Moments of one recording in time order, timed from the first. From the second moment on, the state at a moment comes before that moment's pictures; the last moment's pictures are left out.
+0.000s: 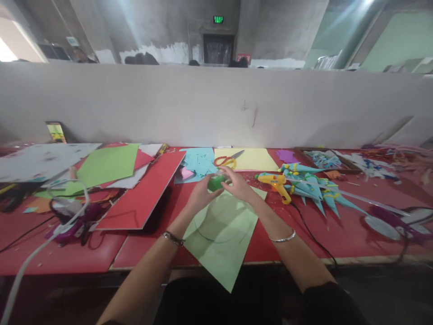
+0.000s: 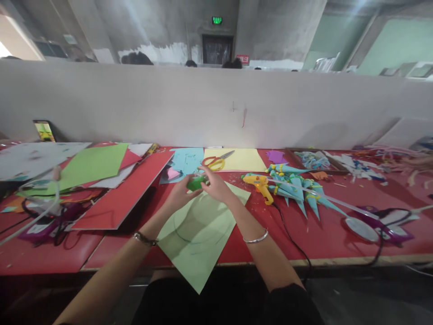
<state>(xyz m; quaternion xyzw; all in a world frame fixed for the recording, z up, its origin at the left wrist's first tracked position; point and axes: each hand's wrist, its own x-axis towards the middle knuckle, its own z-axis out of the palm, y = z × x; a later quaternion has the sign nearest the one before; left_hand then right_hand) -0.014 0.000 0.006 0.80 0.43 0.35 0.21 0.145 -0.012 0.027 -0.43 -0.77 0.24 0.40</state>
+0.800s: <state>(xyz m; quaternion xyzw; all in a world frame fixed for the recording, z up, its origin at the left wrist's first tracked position) -0.008 0.004 -0.022 0.79 0.43 0.42 0.12 0.126 -0.028 -0.009 -0.39 -0.68 0.09 0.61</state>
